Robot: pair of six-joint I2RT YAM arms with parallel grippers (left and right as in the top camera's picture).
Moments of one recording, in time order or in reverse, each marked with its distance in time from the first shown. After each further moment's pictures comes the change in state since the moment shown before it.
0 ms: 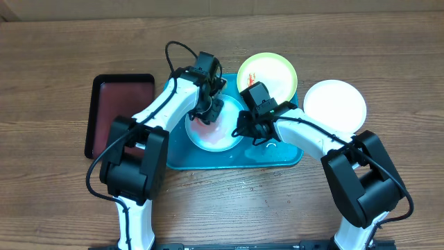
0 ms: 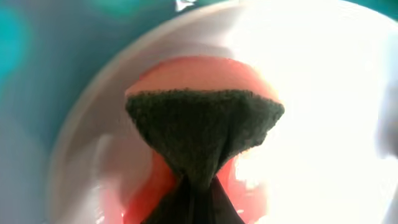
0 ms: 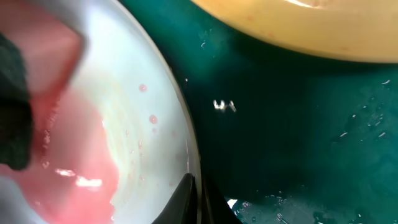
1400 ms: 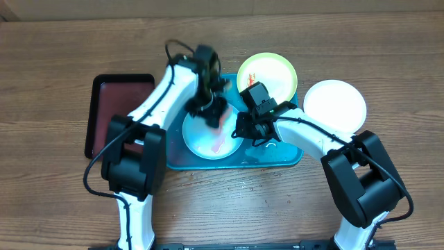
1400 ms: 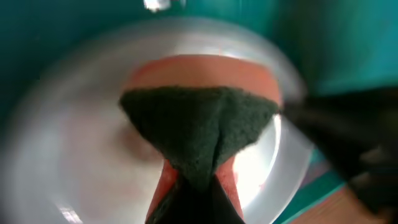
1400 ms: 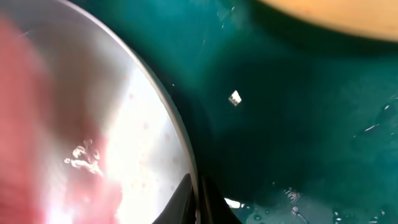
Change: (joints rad) left arm 0.035 0.031 0.244 -0.313 0.172 -0.064; right arm 0.001 0.000 0.003 -0.017 -0.054 -0.029
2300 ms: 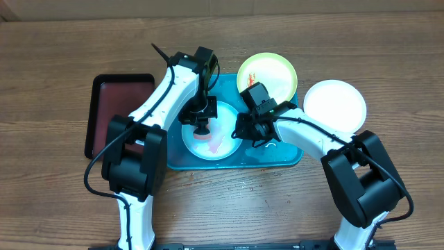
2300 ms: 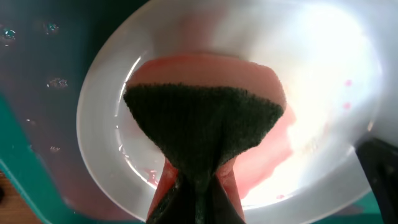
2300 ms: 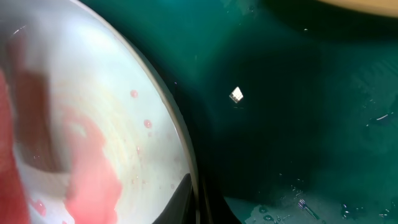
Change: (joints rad) left arm -0.023 -0.001 -0.064 -0.101 -0.196 -0.480; right arm 0.000 0.000 0.001 -0.010 -0.019 0.003
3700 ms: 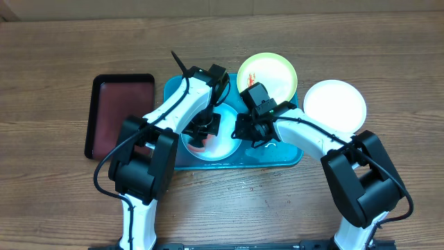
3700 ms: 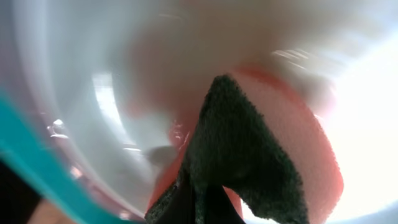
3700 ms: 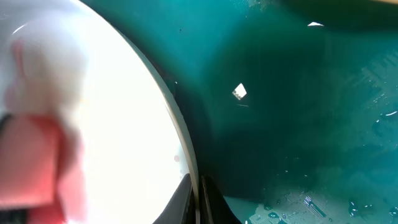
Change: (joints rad) left arm -0.075 0.000 -0.111 0.010 -0.193 0.098; right arm 0.000 0.000 0.000 -0.002 -0.007 0.001
